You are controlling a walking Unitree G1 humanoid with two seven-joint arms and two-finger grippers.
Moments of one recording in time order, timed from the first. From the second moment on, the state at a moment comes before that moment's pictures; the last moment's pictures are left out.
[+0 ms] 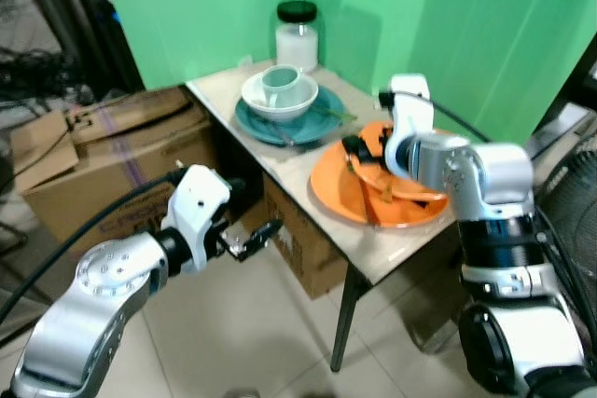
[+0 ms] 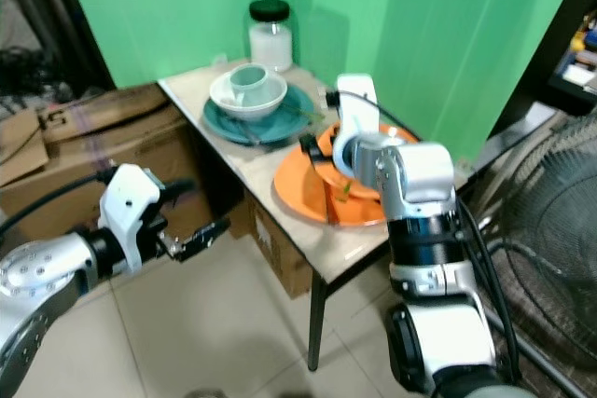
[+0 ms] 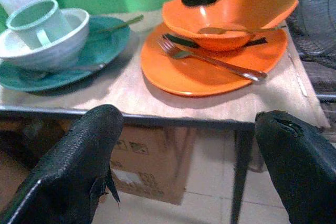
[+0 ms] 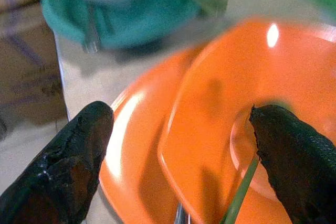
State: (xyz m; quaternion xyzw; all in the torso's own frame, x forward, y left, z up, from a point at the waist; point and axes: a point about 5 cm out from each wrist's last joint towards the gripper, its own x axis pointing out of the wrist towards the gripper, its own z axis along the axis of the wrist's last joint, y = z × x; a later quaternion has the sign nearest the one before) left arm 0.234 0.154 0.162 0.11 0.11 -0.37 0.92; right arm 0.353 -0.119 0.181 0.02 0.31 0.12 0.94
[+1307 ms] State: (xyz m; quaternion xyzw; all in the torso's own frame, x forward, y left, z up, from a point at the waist) left arm 0.230 0.138 0.174 0.13 0.11 -0.44 0.88; right arm 0.382 -0.162 0.166 0.06 0.36 0.04 0.93
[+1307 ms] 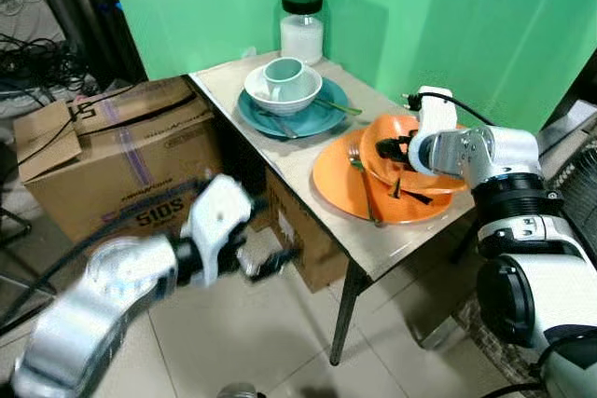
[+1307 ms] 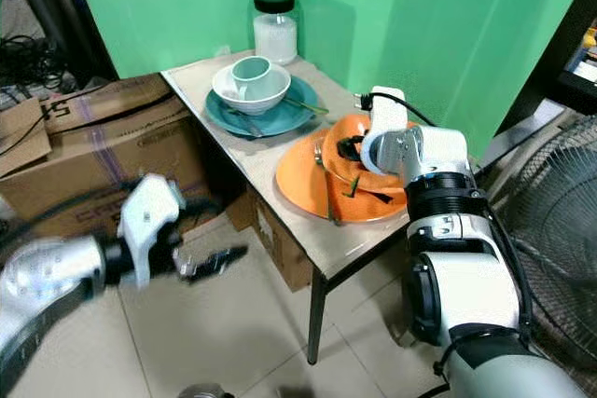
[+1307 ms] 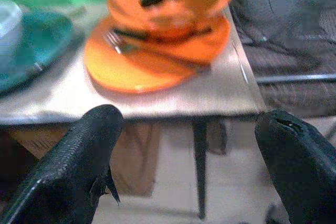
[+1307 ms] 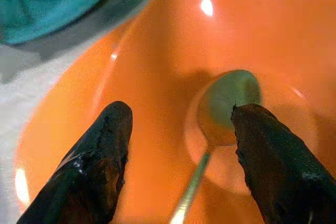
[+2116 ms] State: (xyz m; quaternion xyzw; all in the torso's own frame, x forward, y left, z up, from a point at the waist) left arm 0.236 0.160 0.146 0.16 0.14 -0.41 0.89; right arm 0.376 -0.167 0.141 0.01 0.40 0.03 0.91
